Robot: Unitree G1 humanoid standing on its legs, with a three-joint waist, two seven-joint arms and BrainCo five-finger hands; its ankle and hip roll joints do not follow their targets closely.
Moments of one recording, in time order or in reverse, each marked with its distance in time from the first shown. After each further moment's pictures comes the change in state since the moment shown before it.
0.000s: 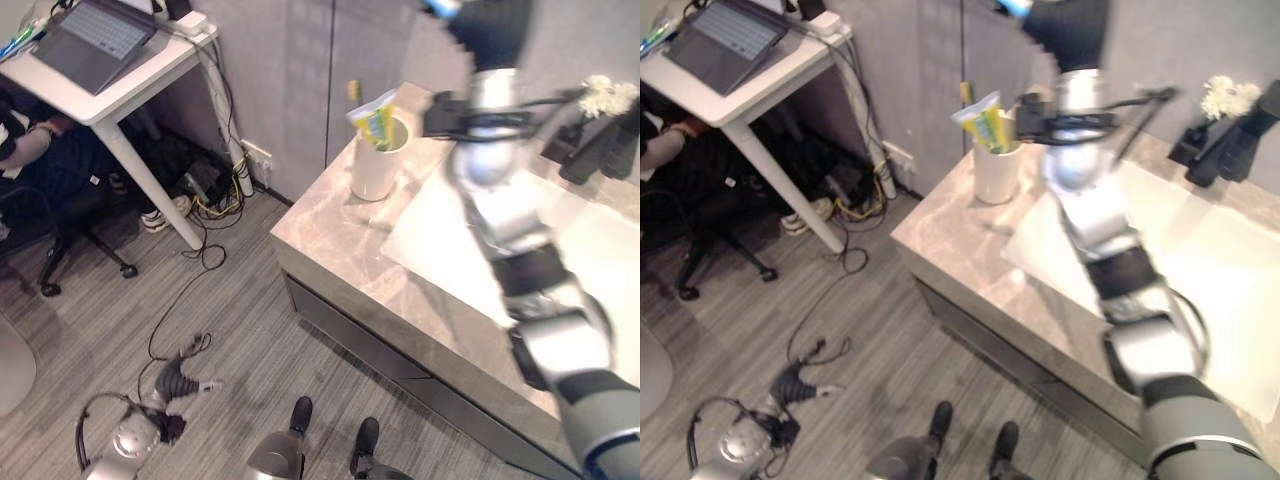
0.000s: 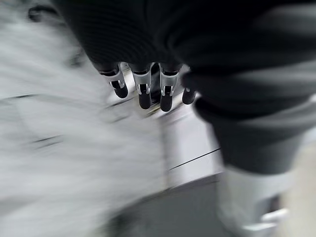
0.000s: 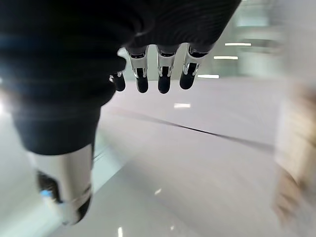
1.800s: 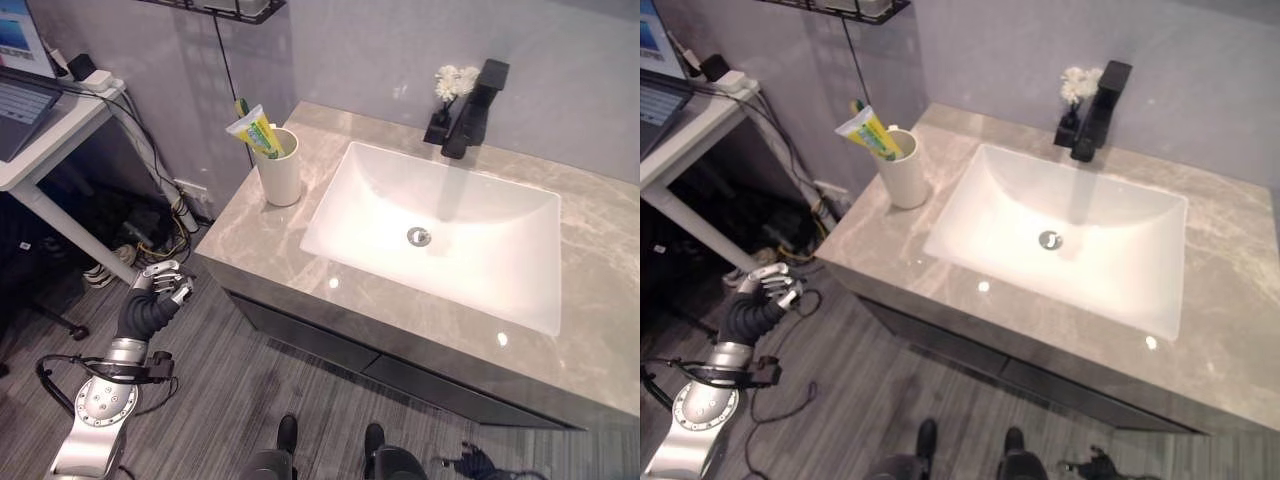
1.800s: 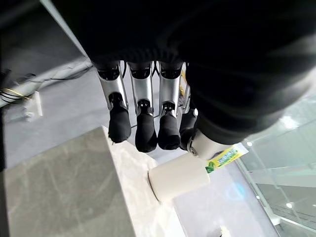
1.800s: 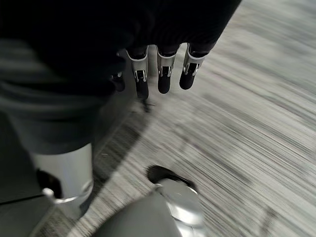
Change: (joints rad) left arm -0.059 -0.056 0.117 -0.150 -0.210 -0.070 -0.051; right arm 0.937 0.500 -0.071 1.213 0.017 0.178 0.368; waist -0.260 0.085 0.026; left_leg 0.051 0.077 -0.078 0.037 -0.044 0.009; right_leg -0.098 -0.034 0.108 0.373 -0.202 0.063
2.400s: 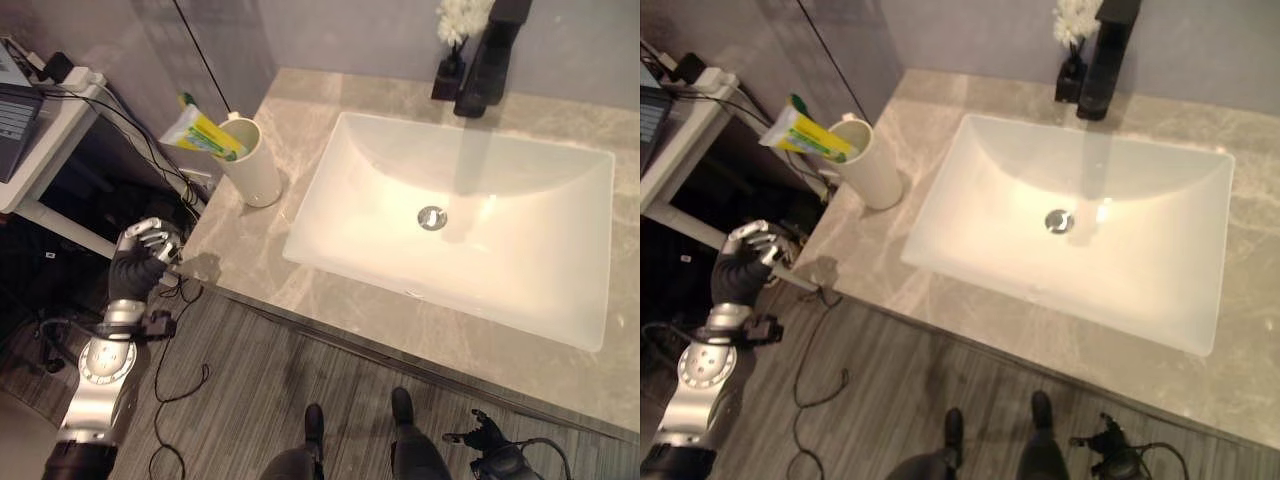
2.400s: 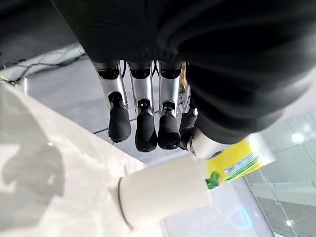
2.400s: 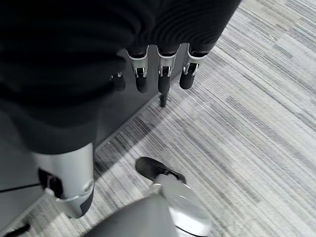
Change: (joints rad) left arm -0.345 0.012 -0.064 0.150 -0.177 0.005 0.049; right arm -0.035 -0.064 0.050 -0.051 -0.126 0.027 -0.060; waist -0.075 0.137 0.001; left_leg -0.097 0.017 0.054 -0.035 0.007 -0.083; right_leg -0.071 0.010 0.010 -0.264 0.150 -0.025
